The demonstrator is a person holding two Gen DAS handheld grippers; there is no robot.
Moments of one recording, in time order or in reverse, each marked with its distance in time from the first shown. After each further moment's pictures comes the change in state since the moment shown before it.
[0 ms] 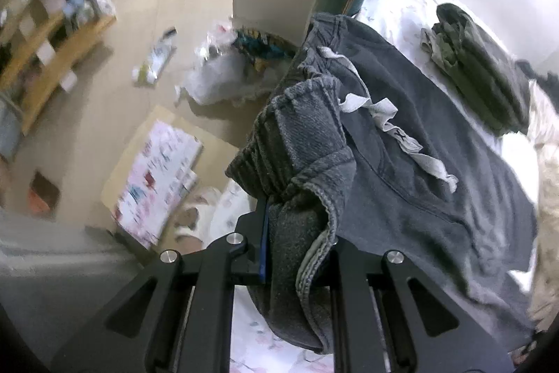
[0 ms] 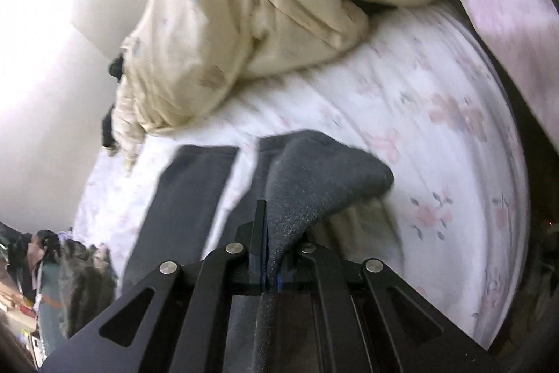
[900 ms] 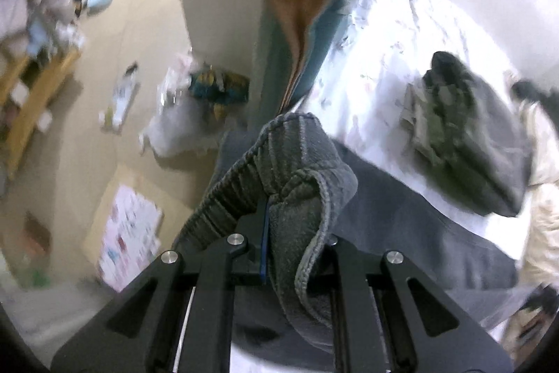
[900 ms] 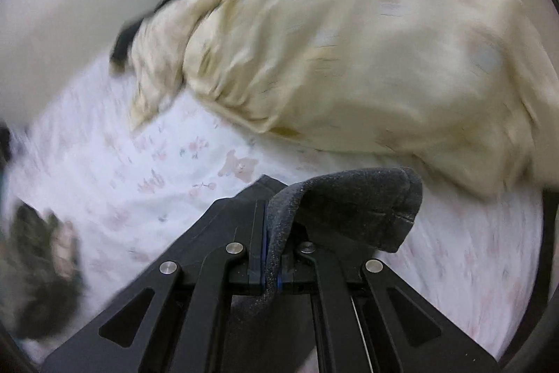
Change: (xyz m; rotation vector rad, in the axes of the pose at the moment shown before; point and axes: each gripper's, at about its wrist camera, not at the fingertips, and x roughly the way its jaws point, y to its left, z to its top) left arm 0.066 -0.127 0.201 0.097 -0.003 0.031; right arm 0.234 0.302 0.027 -0.630 0.149 -0.226
